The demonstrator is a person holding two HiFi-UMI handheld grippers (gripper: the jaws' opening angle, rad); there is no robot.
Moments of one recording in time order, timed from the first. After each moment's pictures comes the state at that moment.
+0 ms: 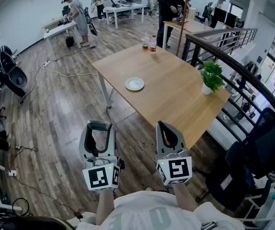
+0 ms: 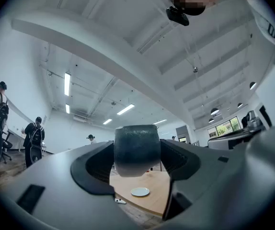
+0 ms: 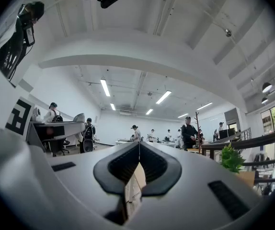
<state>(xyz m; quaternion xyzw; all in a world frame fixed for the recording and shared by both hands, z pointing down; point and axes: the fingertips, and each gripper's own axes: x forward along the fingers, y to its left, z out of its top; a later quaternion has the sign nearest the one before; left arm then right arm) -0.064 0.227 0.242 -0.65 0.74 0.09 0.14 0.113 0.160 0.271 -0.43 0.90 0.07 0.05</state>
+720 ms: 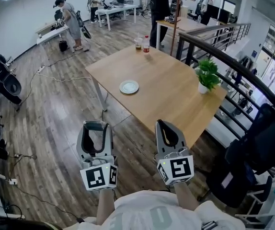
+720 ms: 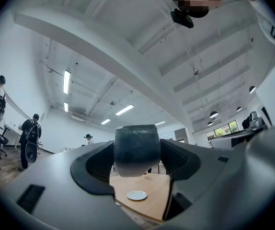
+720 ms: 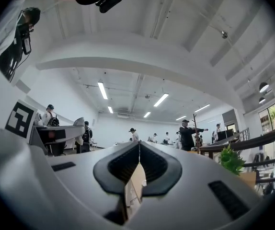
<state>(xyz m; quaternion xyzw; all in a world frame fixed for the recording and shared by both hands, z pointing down) -0.067 0.197 0.241 -0.65 0.74 0.11 0.13 0.123 0.137 0.265 -0.44 0.89 0.07 0.07</state>
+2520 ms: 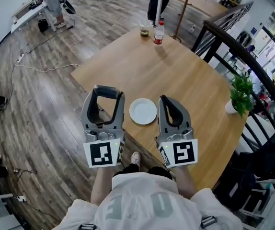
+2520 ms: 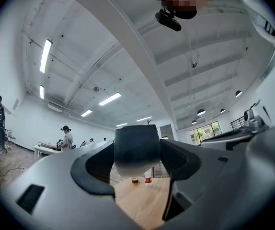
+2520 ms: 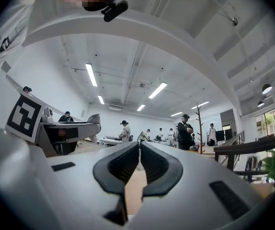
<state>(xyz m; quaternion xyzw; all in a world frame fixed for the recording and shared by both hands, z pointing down) -0.220 -0.236 0.230 -0.74 0.65 0.09 0.13 -0.074 -0.248 0.263 -0.48 0.87 0.08 0.03</state>
